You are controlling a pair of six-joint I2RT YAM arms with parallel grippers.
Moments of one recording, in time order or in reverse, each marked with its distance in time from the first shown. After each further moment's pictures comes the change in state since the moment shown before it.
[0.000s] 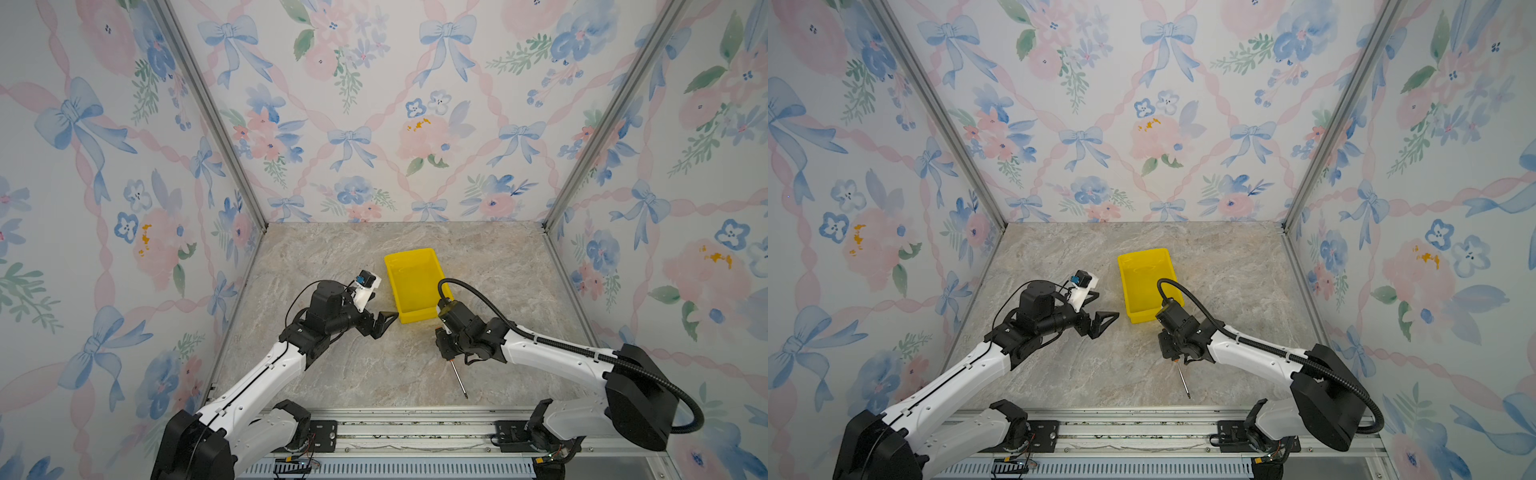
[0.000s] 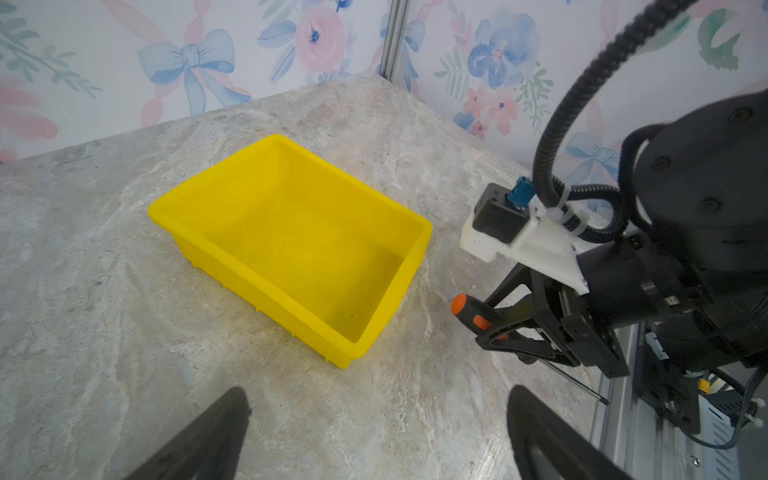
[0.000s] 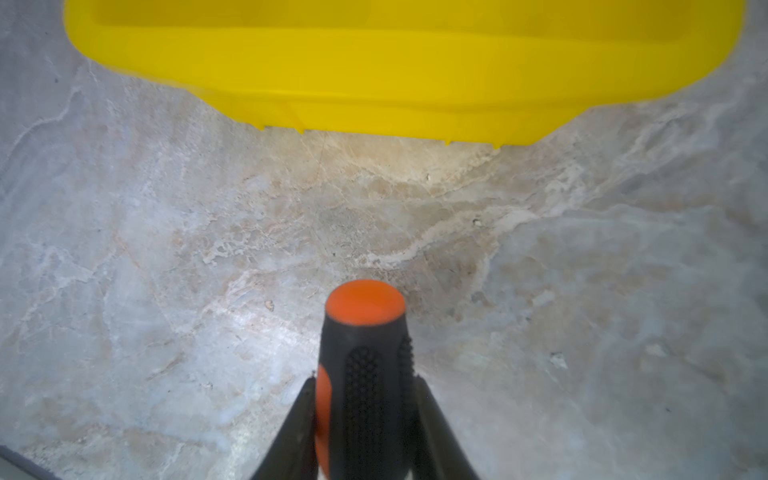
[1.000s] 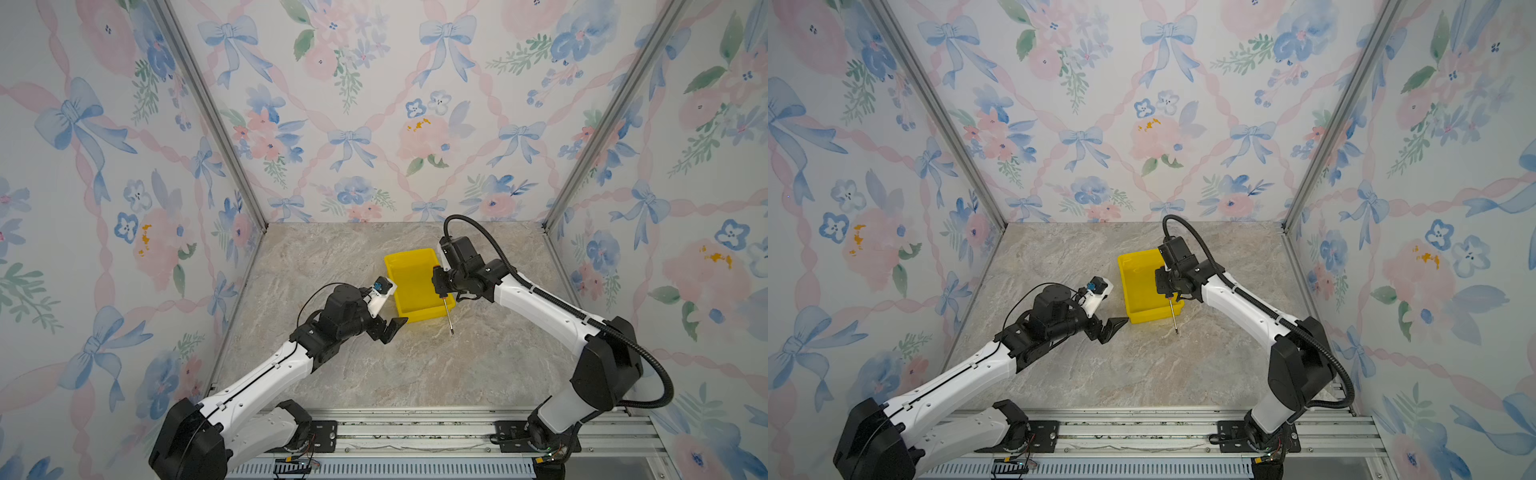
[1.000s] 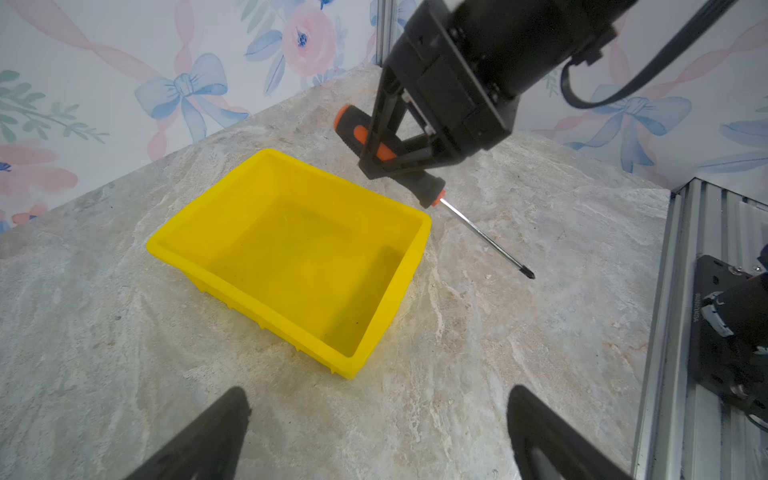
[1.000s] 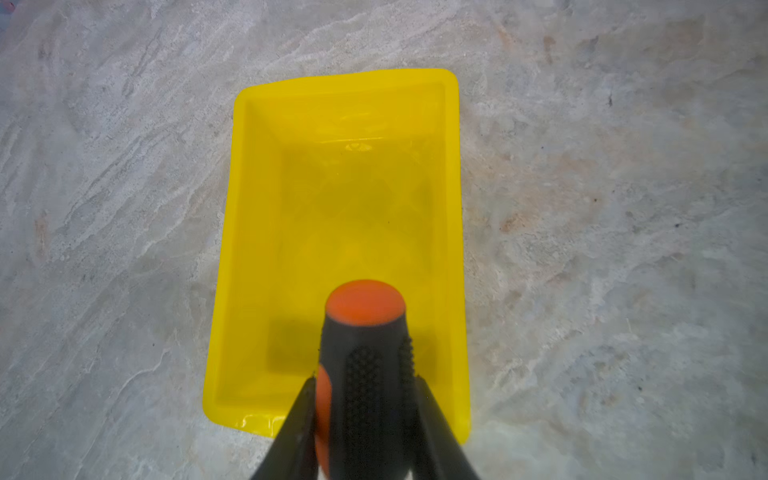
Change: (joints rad) left arm -0.144 0.037 0.034 0.000 -0.182 0.073; right arm -0.245 0.288 0.578 -0.112 -0.013 -0.125
